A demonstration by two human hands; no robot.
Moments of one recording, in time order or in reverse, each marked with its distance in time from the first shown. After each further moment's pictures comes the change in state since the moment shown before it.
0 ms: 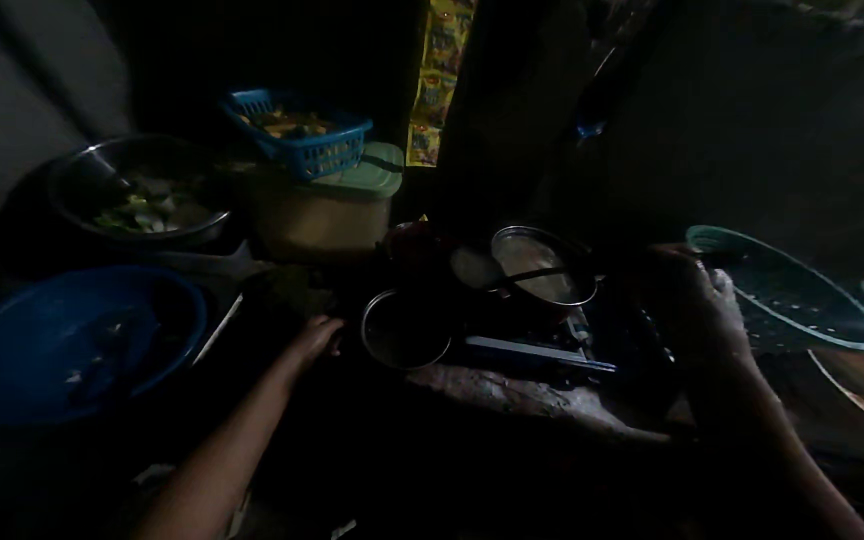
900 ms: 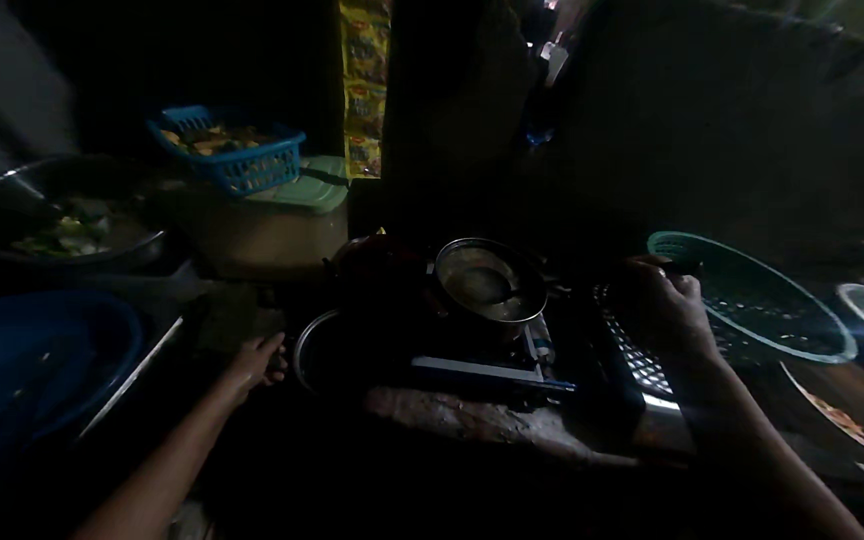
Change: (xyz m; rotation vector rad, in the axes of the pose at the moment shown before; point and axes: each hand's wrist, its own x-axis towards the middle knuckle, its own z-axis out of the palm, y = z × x) left_hand -0.001 0.006 0.036 0.114 0.214 -0.060; right_hand 0.068 0.070 -0.108 -0.052 -0.003 -0.026
